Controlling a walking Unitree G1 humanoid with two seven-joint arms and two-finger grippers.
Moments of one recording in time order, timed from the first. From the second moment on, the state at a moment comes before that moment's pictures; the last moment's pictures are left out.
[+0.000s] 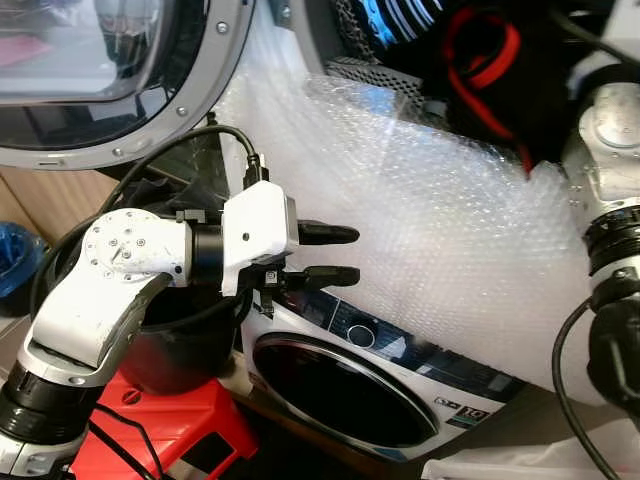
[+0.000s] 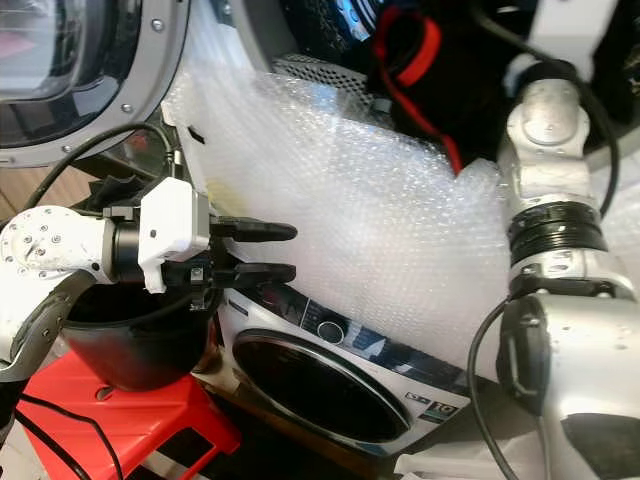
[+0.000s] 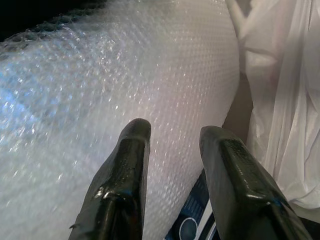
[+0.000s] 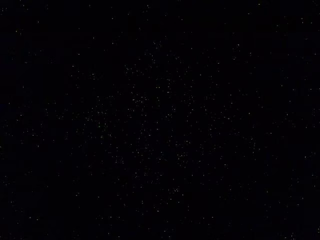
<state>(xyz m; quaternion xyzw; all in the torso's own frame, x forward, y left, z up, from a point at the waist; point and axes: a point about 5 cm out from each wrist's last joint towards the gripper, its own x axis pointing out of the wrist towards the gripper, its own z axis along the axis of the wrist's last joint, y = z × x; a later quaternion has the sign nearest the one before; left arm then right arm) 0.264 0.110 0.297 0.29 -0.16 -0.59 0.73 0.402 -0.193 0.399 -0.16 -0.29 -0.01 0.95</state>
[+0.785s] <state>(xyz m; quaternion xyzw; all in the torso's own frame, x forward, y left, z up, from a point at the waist) 0.259 0.104 0.280 0.27 -0.14 -0.59 0.74 0.336 -0.233 0.378 -0.39 -0.24 0.29 0.84</state>
